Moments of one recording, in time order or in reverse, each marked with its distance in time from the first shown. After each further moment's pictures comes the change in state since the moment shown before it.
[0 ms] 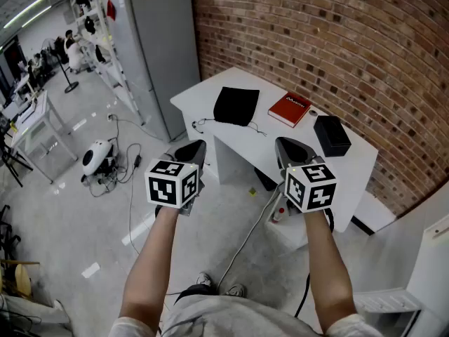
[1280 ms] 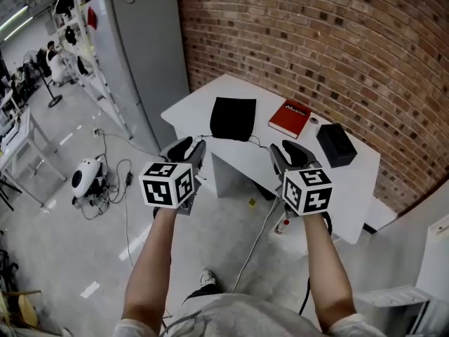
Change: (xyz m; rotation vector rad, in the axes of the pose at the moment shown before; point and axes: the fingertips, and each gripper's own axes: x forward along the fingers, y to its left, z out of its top) left arm 0.078 0.101 0.020 -0.058 -0.073 -0.055; right arm 0.103 -0.016 -0.007 0.008 0.020 -0.122
